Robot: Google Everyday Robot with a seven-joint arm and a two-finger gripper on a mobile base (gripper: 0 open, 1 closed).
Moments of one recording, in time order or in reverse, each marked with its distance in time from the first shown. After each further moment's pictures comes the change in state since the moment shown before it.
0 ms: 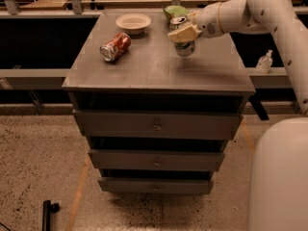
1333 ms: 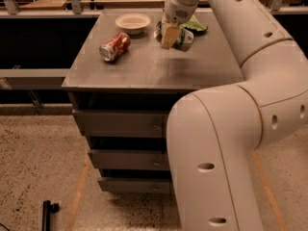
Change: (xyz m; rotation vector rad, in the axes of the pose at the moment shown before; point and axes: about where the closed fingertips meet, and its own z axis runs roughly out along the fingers) arm 0.001 0.030 0.038 -0.170 0.704 -0.407
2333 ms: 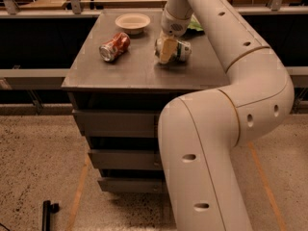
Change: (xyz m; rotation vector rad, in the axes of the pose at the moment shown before) arm 0.018 0.005 0.051 -0.077 0.054 0.025
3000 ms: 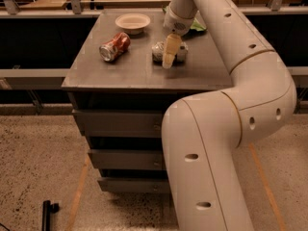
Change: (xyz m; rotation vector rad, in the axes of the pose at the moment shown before) arm 0.004 -0.004 -0.004 0.015 -0.038 0.037
